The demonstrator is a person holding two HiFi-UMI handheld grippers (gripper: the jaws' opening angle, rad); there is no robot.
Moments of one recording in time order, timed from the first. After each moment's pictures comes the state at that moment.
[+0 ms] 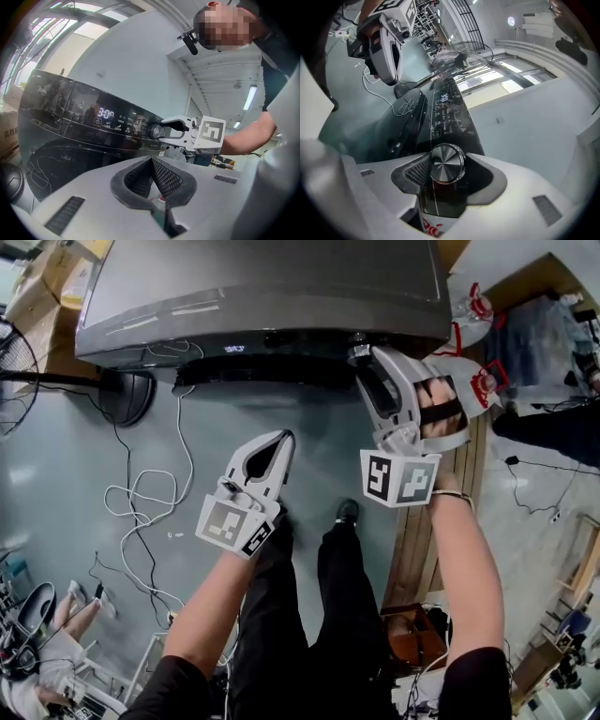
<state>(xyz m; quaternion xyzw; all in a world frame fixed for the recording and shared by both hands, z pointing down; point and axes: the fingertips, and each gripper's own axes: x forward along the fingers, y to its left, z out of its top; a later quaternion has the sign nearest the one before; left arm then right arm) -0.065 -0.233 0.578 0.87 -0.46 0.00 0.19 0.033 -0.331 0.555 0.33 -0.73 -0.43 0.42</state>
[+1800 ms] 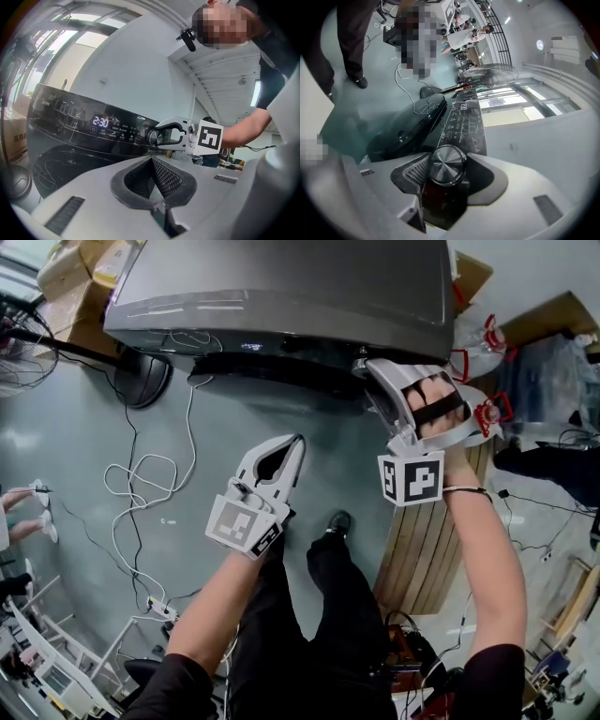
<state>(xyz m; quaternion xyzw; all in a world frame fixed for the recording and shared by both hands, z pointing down) -0.047 -0.224 0.558 0.85 -0.50 0.00 0.17 0.031 -0.325 0.557 0.17 -0.70 -0.54 0.43</state>
